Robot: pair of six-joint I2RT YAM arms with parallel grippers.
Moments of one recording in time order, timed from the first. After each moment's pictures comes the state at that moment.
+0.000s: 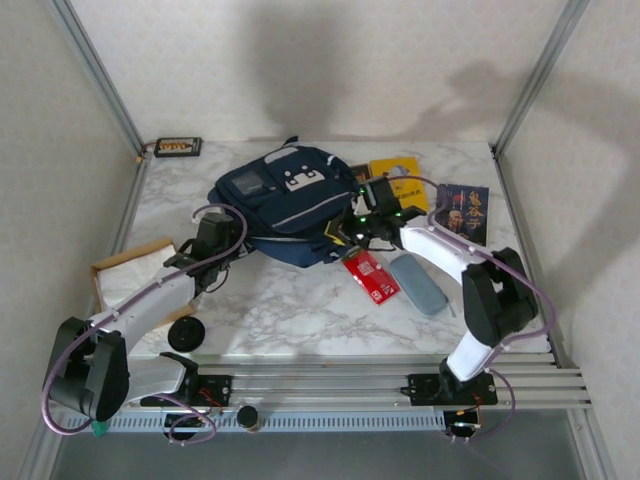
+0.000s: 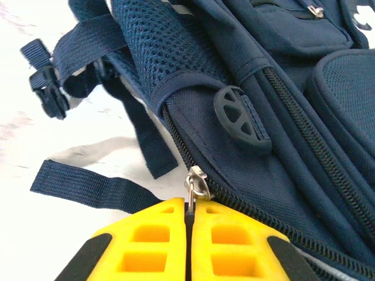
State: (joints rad) left arm -0.29 1.23 0.70 -0.22 -0.22 -0.65; right arm 0.56 1.70 1.19 -0.34 -0.51 0.94
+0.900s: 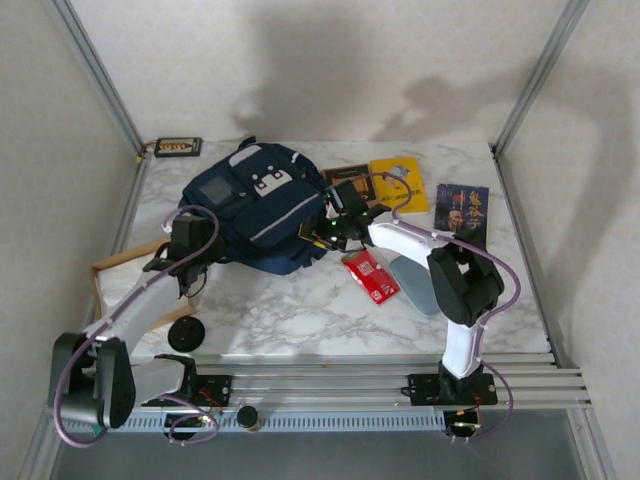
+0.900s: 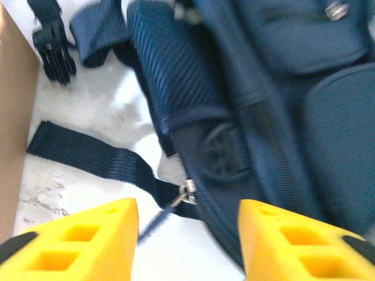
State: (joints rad) left arm -0.10 1.16 0.65 -0.29 -0.13 -0.66; right arm 0.66 1.86 1.32 -0.33 -0.35 0.86
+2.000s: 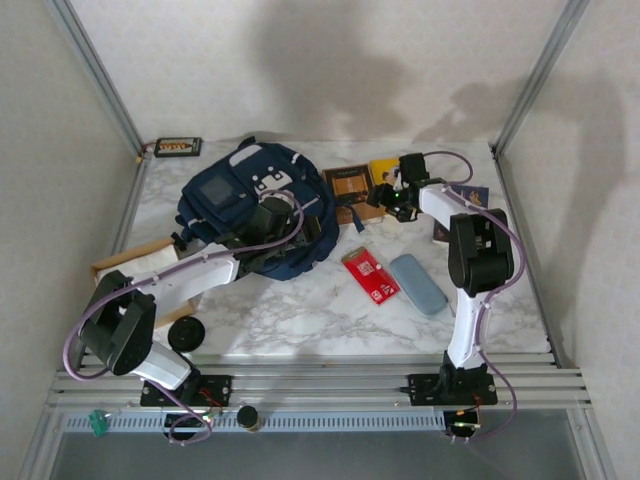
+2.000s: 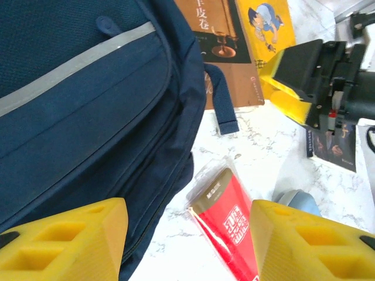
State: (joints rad) left arm -0.63 1.52 0.99 -0.09 -0.03 -0.79; right arm 0.21 2.06 1.48 -0.43 -0.28 0.52
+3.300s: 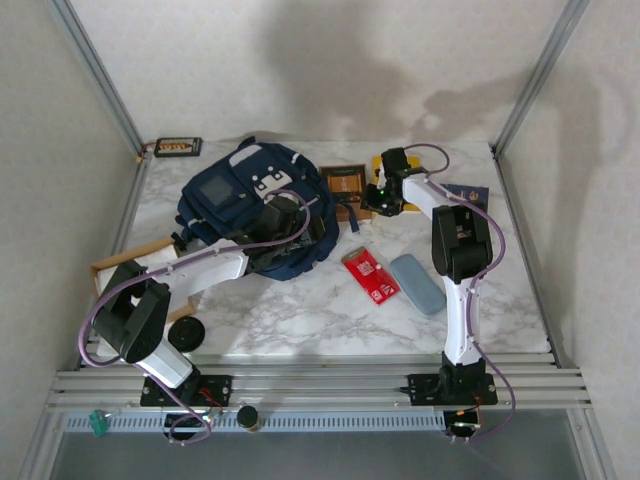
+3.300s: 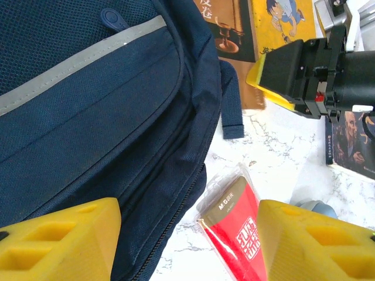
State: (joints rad) left arm -0.63 1.59 1.01 -0.09 -0.06 -0.80; right arm 0.27 2.23 1.73 -0.63 -0.29 0.39
